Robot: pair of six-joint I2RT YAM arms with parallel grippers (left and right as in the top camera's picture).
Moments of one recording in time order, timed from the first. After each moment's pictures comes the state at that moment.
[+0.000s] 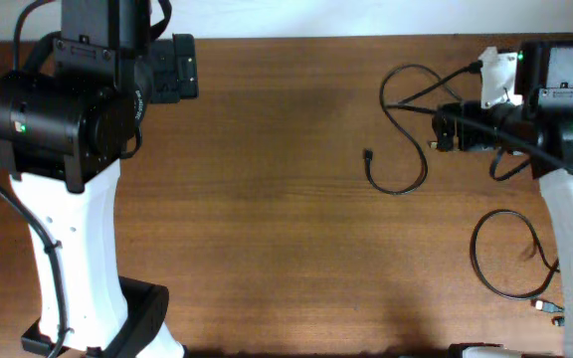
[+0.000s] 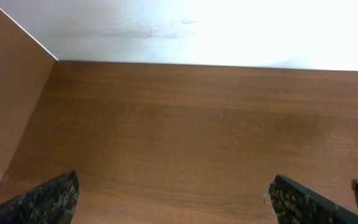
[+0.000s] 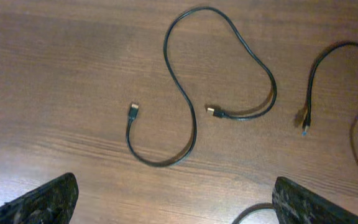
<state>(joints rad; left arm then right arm) -0.26 1.82 2.71 -1.64 -0.37 -0.16 -0.01 1.48 1.64 -1.10 -0.10 -0.09</state>
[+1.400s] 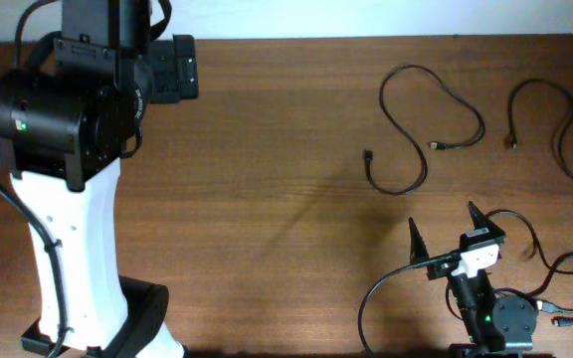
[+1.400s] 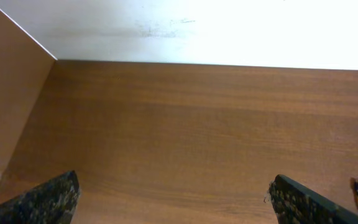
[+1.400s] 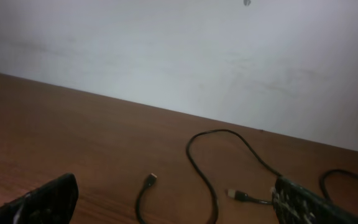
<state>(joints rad) -0.26 1.82 2.71 -1.65 -0.36 -0.16 -0.02 0.06 0.01 0.08 -0.25 -0.10</state>
